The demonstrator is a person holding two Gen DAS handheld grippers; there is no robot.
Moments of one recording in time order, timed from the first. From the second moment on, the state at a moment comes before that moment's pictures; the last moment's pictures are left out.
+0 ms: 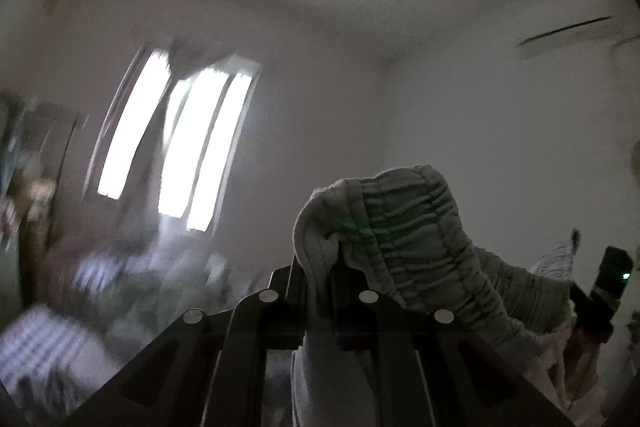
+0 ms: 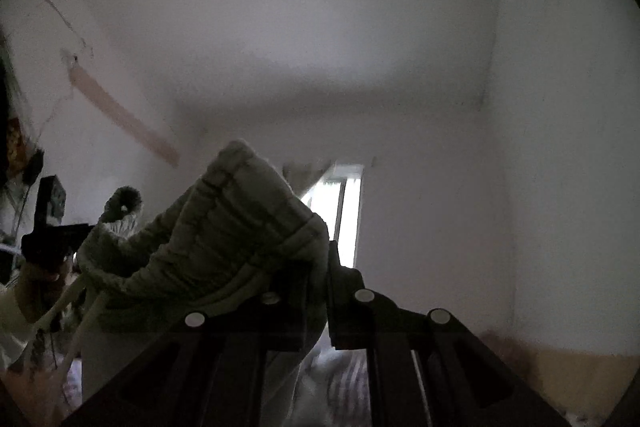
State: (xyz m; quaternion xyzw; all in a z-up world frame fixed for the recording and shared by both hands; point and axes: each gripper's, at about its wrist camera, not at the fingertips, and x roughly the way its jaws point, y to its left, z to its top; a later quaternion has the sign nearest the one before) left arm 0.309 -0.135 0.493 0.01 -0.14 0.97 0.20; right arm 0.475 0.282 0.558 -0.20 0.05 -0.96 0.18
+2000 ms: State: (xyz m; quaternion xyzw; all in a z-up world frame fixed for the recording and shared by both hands) left arm 0.142 -0.206 0.091 -0.25 -0.13 0.96 -0.04; right arm 0.222 0.159 0.108 0.12 0.40 -0.89 0.18
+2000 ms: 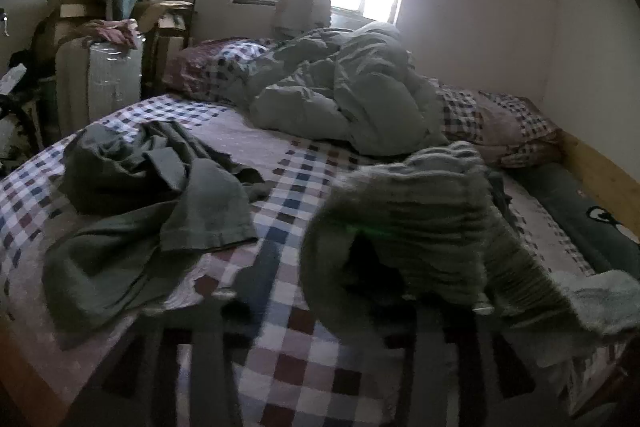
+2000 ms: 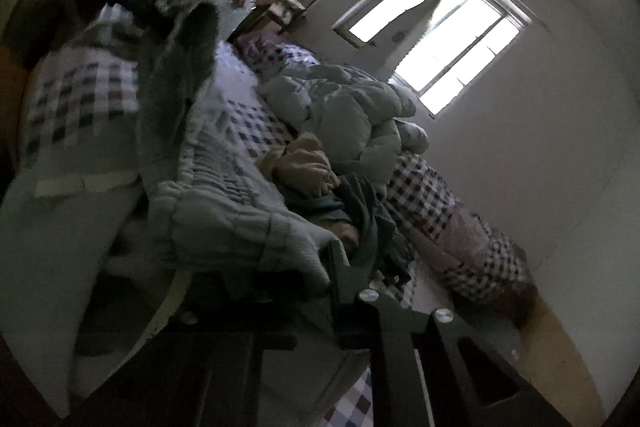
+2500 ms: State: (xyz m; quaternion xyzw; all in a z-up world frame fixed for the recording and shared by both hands) left arm 0.173 -0.163 0.124 -0.20 0.03 0.98 0.03; right arm 0.217 0.212 0.168 0.15 0.25 -0.95 0.14
